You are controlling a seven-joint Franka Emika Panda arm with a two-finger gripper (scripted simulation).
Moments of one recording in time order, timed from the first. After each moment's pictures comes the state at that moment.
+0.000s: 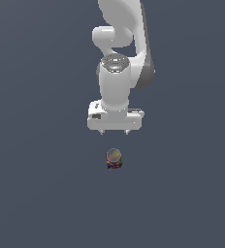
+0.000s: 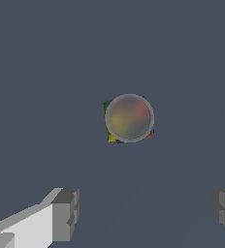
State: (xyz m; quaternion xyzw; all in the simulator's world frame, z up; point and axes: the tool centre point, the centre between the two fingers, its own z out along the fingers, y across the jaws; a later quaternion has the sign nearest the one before) arm 0.005 0.008 0.176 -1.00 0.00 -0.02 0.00
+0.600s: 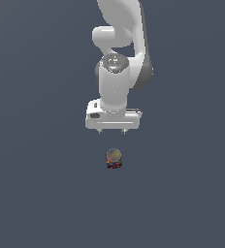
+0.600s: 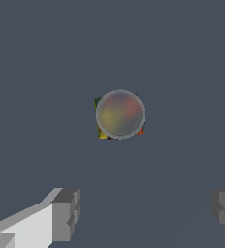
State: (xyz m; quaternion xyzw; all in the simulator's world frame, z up) arm 0.001 -0.002 0.175 -1.00 0.00 -0.01 -0.01
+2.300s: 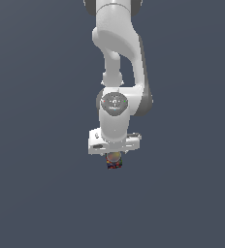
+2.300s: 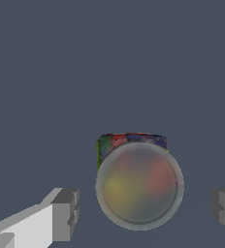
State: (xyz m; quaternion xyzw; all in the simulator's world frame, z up) arm 0.062 0.005 0.106 -1.00 -0.06 0.00 0.00
